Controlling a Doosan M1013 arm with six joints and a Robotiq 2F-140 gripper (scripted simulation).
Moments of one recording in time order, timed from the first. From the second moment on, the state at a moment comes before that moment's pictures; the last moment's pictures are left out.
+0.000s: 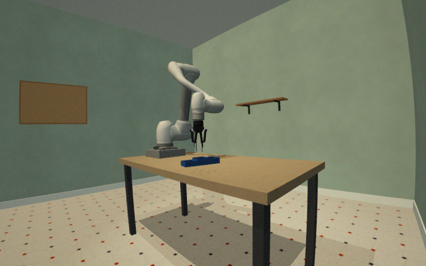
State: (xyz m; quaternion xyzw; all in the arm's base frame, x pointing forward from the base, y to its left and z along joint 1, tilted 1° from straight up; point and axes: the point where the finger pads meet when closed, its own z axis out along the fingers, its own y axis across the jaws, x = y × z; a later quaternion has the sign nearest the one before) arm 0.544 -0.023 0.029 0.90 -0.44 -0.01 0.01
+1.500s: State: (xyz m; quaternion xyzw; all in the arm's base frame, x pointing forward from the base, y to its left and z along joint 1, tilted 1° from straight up) arm 0.543 -0.024 0.014 0.93 -0.36 0.00 0.00
